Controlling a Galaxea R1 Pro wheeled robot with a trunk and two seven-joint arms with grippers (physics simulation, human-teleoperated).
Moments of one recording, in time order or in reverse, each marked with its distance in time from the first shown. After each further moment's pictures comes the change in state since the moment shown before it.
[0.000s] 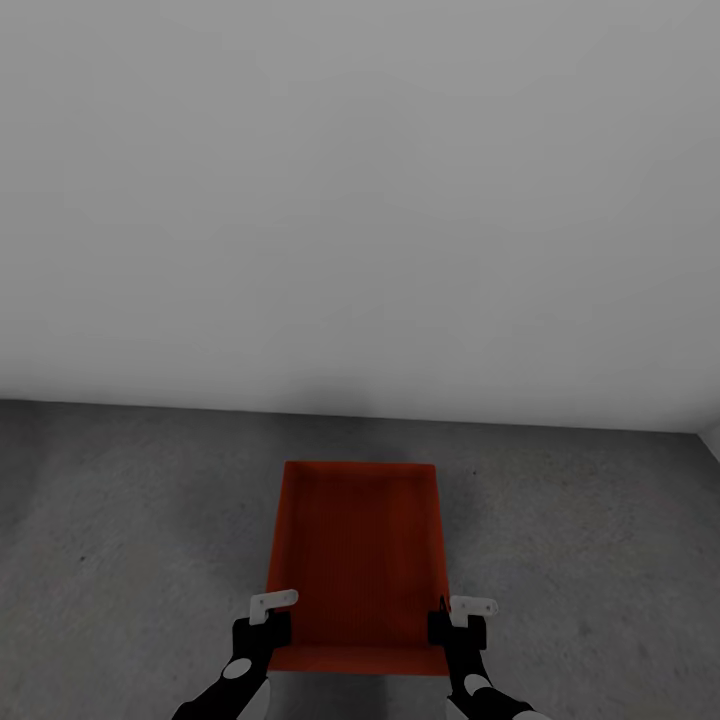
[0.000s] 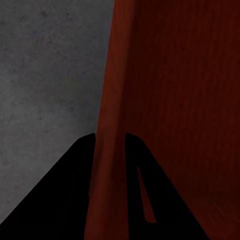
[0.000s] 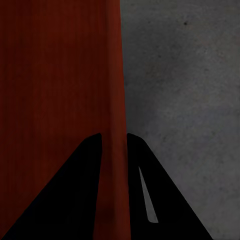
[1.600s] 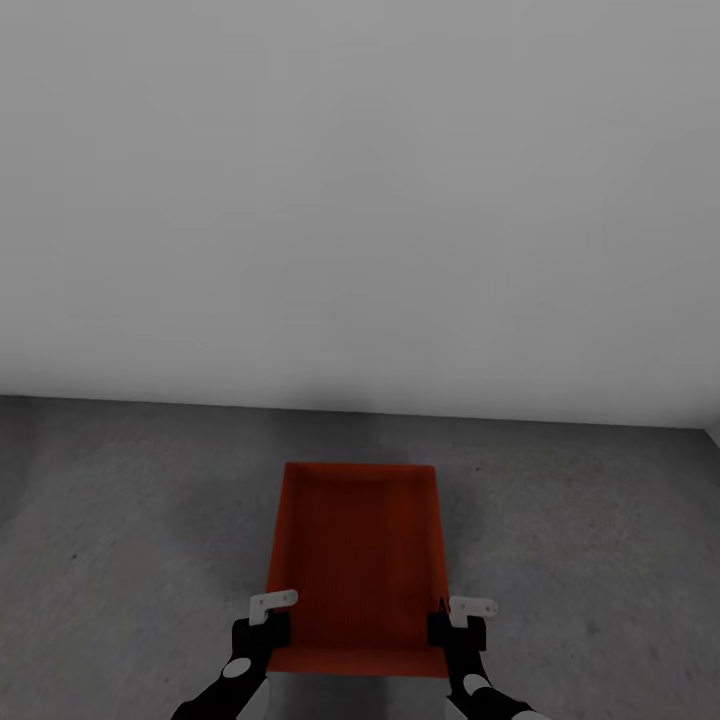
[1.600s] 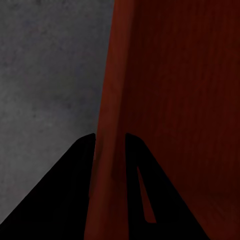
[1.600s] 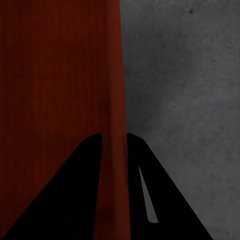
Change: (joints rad) left arm 0.000 0.001 0.002 -0.002 -0.001 0.011 -0.002; right arm 0.000 0.002 -0.001 0.000 -0.004 0.009 -0.001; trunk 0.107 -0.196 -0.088
